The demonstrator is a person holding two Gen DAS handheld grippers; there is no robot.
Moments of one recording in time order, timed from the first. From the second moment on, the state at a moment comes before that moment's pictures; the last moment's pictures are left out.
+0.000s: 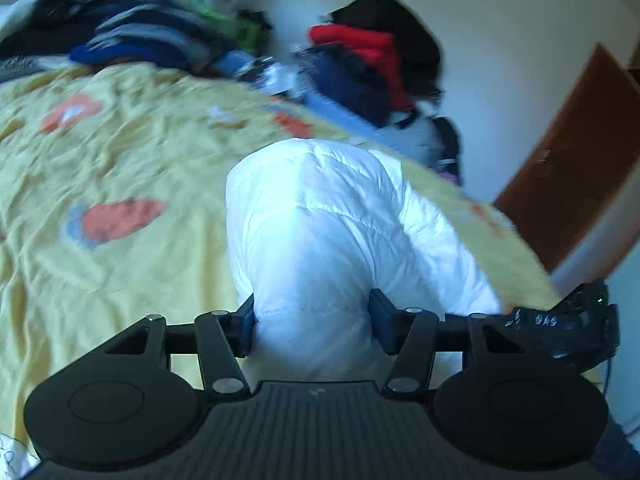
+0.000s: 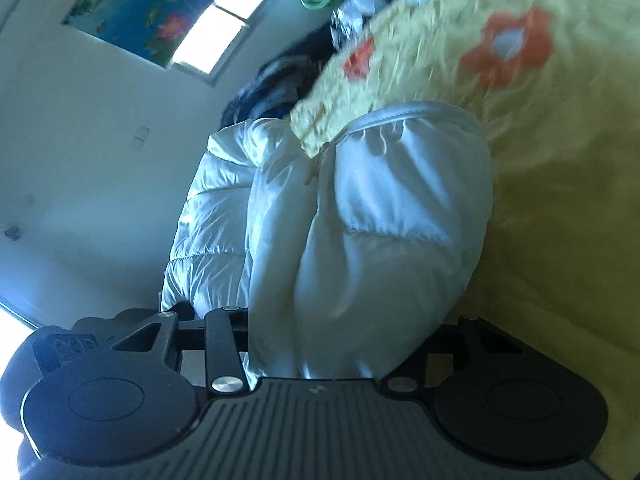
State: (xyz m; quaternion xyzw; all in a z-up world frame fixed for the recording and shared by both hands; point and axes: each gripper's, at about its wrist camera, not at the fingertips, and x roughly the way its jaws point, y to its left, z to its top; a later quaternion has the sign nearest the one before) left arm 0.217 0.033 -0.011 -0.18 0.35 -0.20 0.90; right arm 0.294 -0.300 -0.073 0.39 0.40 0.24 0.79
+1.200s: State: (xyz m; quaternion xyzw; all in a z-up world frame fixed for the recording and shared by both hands) left arm 0.226 -0.114 -0.033 0.17 0.21 -0.19 0.94; right arm 0.324 -0.244 -0.039 0.23 0.36 0.18 0.89
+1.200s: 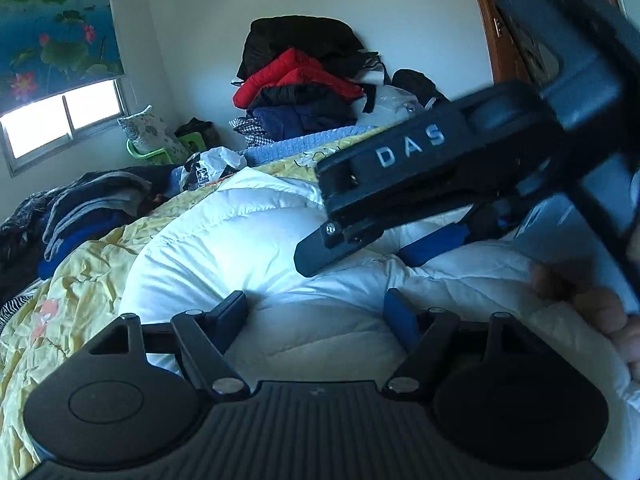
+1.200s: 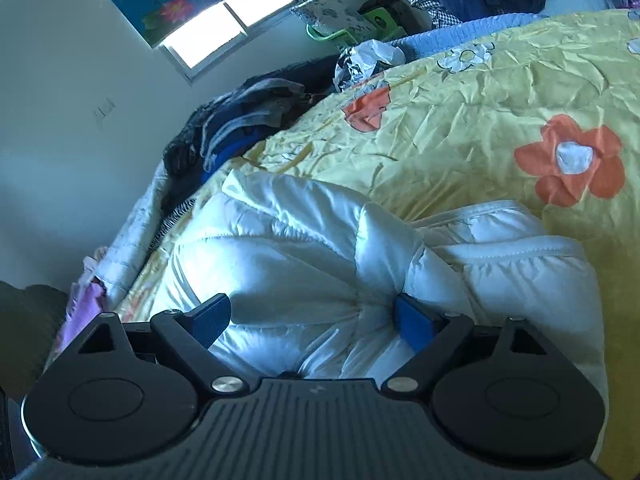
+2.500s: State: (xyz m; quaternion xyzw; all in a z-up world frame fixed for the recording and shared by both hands) left arm 0.109 0.042 0.020 0.08 0.19 -0.05 0.98; right arm 0.142 -0.324 0.008 0.32 0.32 0.17 0.88
